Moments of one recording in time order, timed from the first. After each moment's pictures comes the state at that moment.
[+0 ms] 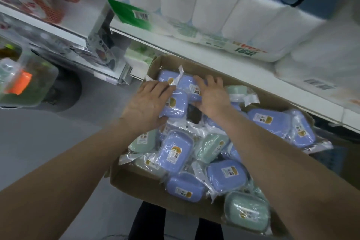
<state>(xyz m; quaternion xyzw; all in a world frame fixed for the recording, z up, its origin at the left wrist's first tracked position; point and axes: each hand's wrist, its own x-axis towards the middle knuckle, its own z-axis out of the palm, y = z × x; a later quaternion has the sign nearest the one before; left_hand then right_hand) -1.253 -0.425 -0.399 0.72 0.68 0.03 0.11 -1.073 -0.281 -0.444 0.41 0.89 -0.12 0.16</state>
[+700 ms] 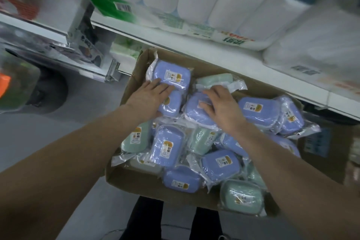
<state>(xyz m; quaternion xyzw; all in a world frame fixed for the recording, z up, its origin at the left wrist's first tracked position) -1.247 -0.396 -0.441 0.74 0.62 -0.13 0.22 -0.994 -0.307 -0.440 0.40 0.90 -0.18 0.00</state>
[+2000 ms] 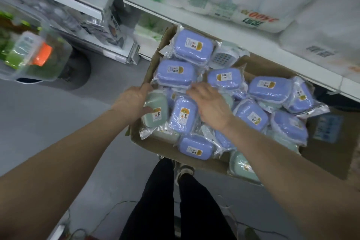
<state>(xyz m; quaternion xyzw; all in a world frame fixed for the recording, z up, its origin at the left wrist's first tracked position) -1.267 -0.533 -0.388 0.54 0.77 -0.05 0.33 -1.032 -0.413 -0.410 0.23 0.96 -0.14 -0.01</state>
